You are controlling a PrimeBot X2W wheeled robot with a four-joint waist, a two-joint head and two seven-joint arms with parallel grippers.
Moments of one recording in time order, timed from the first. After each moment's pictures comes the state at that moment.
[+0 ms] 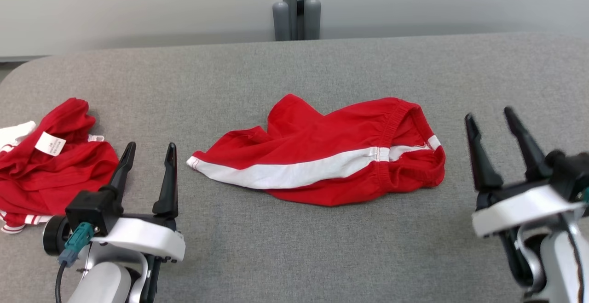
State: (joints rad) left arm -0.20 0.31 -0.34 0.12 -0.49 0.22 -0.21; right arm -0.27 -0.15 0.06 0.14 0.27 0.13 -0.13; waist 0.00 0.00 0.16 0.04
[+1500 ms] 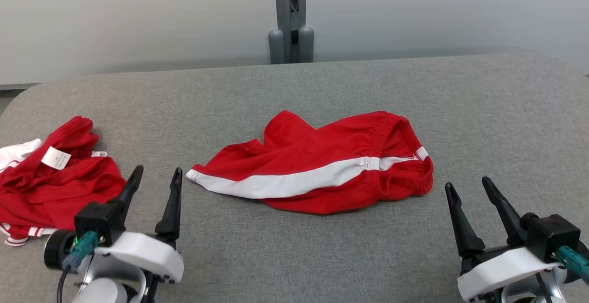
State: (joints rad) left arm -0.12 0.37 -0.38 0.06 -0.51 0.23 -0.13; right arm 0.00 -0.05 0.04 0.00 0.17 0.13 -0.05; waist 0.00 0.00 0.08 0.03
